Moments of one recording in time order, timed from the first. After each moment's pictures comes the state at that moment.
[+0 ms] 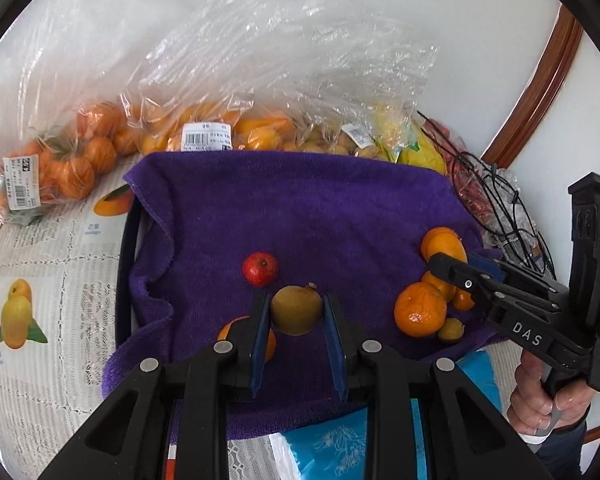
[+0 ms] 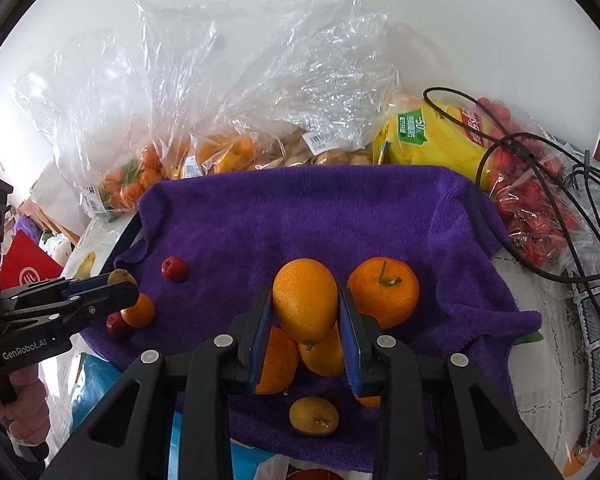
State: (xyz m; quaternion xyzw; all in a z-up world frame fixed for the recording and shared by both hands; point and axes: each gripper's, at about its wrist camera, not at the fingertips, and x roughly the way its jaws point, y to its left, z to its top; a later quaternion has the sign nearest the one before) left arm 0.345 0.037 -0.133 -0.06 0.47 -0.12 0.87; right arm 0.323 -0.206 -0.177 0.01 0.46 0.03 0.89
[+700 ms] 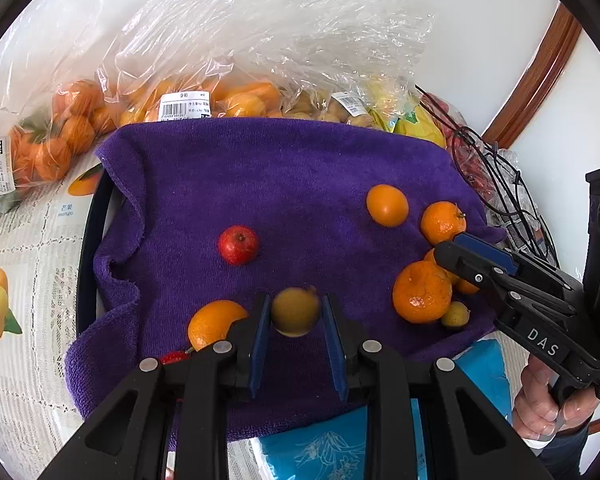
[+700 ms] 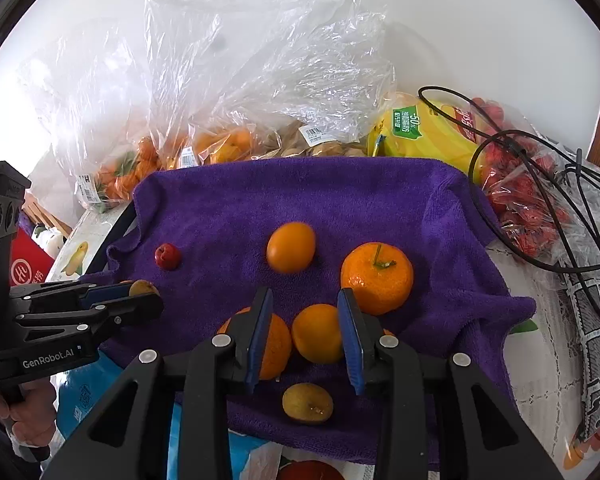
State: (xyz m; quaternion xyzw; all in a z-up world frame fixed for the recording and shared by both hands) left arm 0.345 0.023 -0.155 -0.06 0.49 -0.13 0.86; right arm 0.315 -0.205 -0.176 0.00 0.45 0.02 0.89
